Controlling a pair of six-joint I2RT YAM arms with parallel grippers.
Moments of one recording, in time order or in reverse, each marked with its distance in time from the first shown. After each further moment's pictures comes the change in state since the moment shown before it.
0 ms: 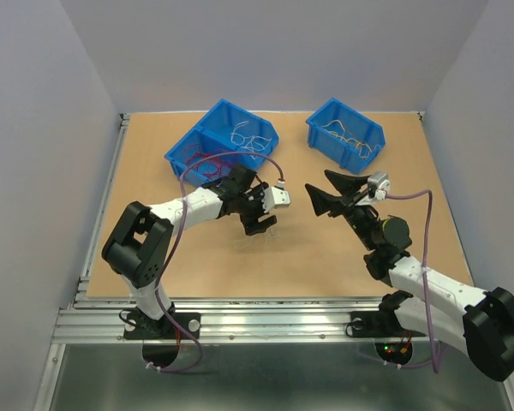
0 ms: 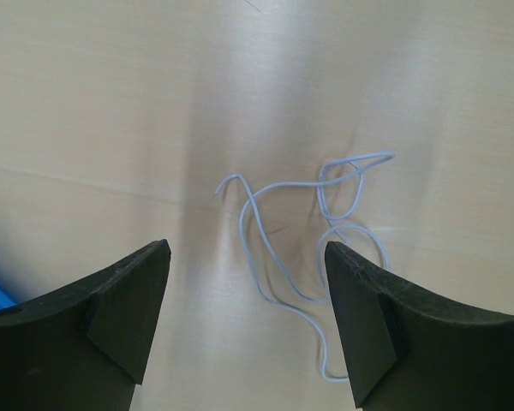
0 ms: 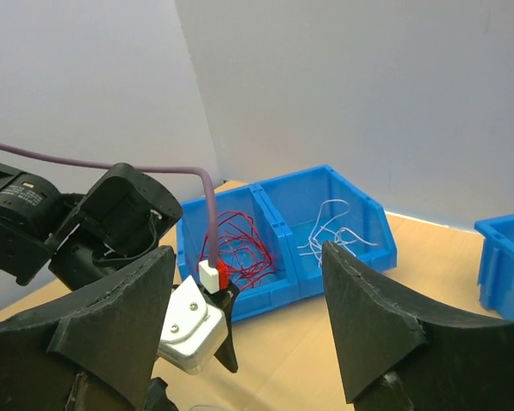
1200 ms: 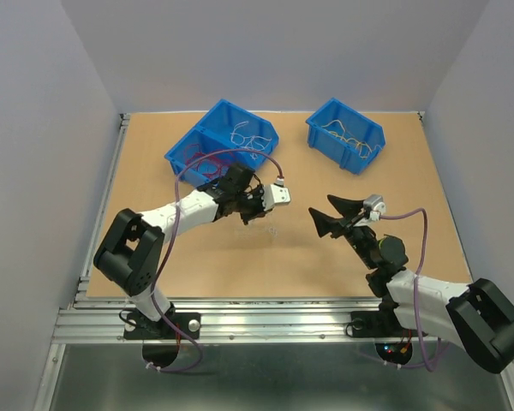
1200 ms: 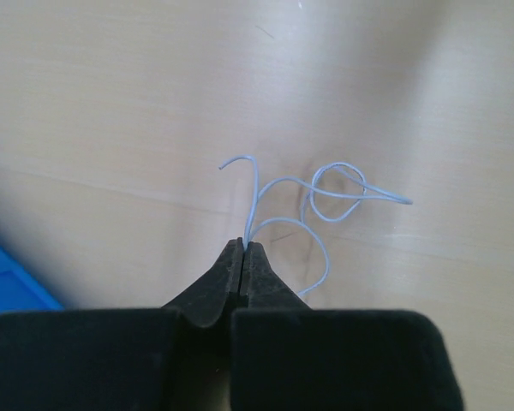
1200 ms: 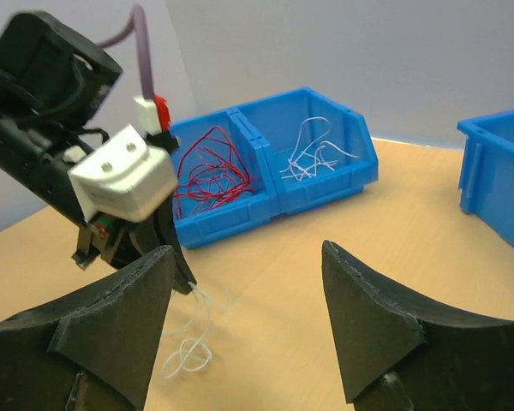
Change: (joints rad) left arm -0.011 -0.030 -0.007 0.025 -0.015 -0.002; right arm -0.004 0.058 -0.269 0.222 0.024 -0.018
